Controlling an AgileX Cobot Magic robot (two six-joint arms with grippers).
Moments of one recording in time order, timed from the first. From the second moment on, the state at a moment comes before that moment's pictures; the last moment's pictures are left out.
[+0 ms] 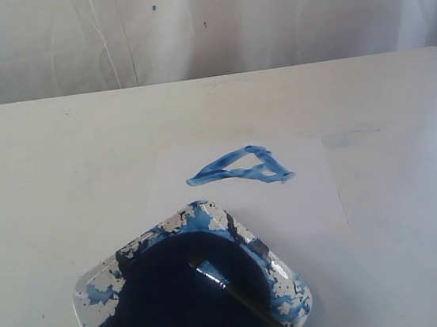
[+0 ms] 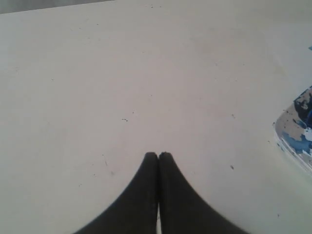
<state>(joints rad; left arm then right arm) -0.05 0.01 0.02 -0.07 0.41 0.14 0.05 0.01 0.00 0.00 0.33 0.01</state>
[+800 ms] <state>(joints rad) -0.03 0.01 0.02 -0.03 0.50 0.12 0.05 0.01 0.00 0.00 0.33 0.01</state>
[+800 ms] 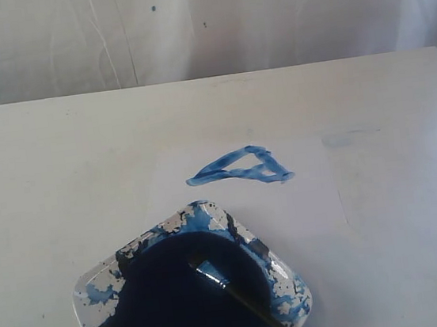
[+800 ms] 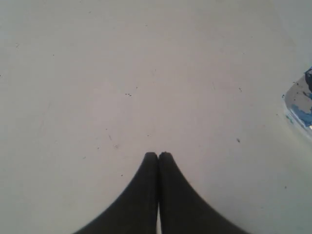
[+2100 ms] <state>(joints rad) 0.02 0.01 0.02 -0.03 0.50 0.12 0.06 0.01 0.00 0.00 0.33 0.01</state>
